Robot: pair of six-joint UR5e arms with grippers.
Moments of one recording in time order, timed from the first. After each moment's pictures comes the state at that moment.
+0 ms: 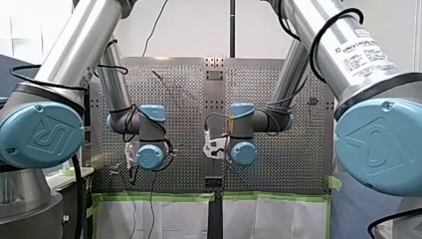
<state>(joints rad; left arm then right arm) -0.55 -1.99 -2.39 -1.89 -2.15 -1.63 2.37 -1.00 2.02 -1.04 1.83 1.47</state>
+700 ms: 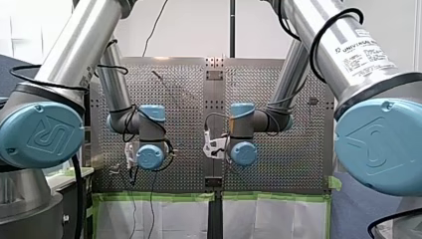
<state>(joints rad) -0.55 -1.99 -2.39 -1.89 -2.15 -1.63 2.37 -1.00 2.02 -1.04 1.83 1.47</state>
